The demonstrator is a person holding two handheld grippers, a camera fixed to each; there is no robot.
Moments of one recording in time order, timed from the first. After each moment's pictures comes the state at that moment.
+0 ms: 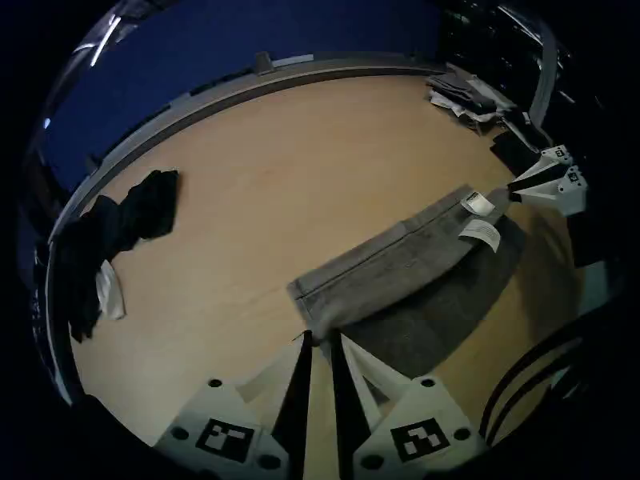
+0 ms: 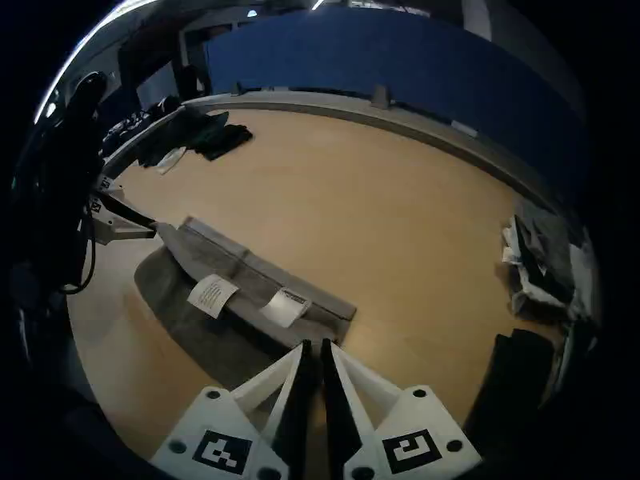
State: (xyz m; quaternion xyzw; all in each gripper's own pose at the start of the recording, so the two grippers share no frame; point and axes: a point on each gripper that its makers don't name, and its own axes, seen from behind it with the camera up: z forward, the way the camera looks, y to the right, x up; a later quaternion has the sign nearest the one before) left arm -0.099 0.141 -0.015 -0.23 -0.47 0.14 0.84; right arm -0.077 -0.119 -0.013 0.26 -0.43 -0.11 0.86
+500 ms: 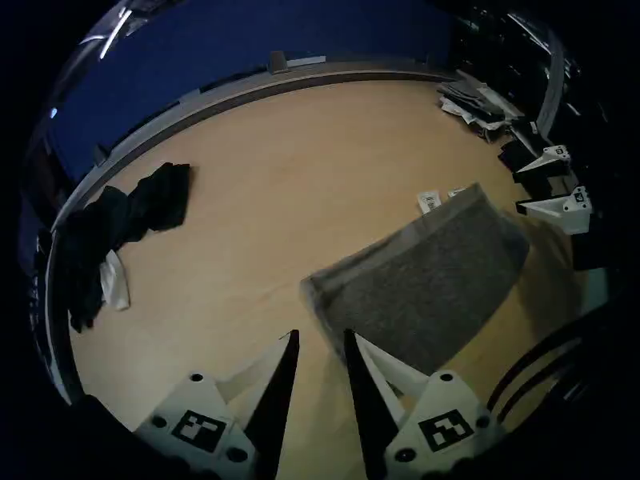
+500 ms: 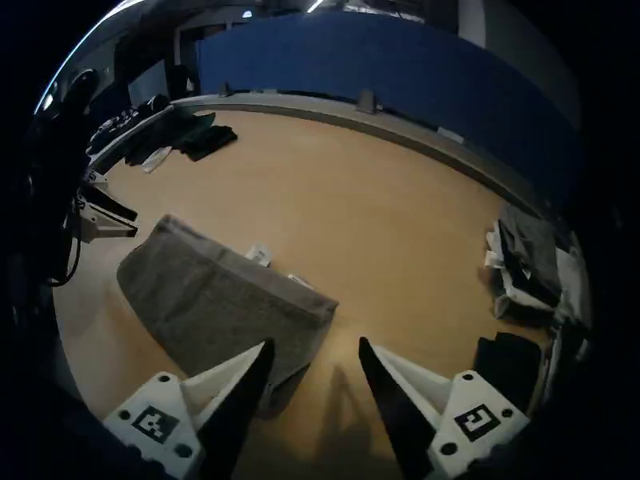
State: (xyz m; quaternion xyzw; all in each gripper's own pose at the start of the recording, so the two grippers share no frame) left arm -0.097 0.129 -0.013 -0.22 -0.46 0.13 0.85; right arm -0.077 -0.105 -0.002 0.24 -0.41 -0.13 0.87
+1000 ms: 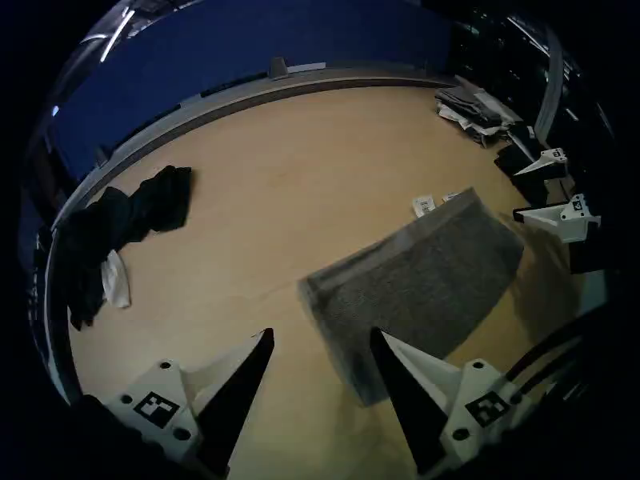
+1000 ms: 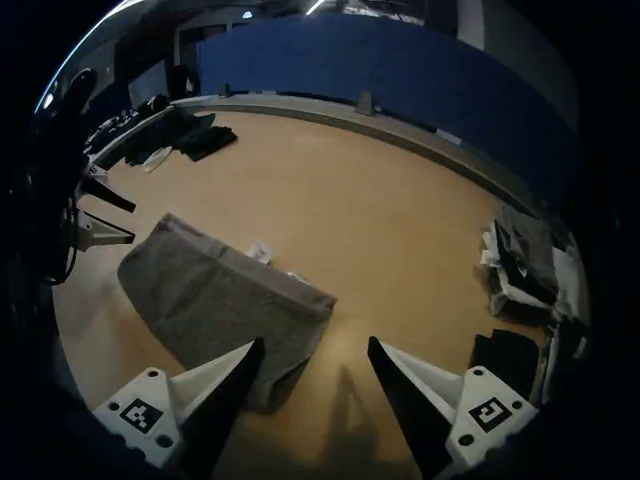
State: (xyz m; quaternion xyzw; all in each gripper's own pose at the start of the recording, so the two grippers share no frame) left arm -0.090 0.129 -0.018 -0.22 -0.46 0.12 0.85; right arm -0.073 -0.102 -0.009 0.24 -0.41 -0.13 0.87
